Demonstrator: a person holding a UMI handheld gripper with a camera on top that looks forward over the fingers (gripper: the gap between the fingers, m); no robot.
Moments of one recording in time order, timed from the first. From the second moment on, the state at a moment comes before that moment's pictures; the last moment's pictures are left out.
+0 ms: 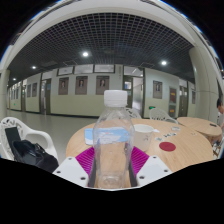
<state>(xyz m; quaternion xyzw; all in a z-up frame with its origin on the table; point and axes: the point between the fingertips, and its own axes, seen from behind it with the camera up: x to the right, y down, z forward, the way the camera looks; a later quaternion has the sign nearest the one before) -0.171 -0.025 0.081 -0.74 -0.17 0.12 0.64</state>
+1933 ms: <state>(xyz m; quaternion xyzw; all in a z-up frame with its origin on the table) 0.015 0.224 0.120 -0.73 -0.18 0.13 0.65</state>
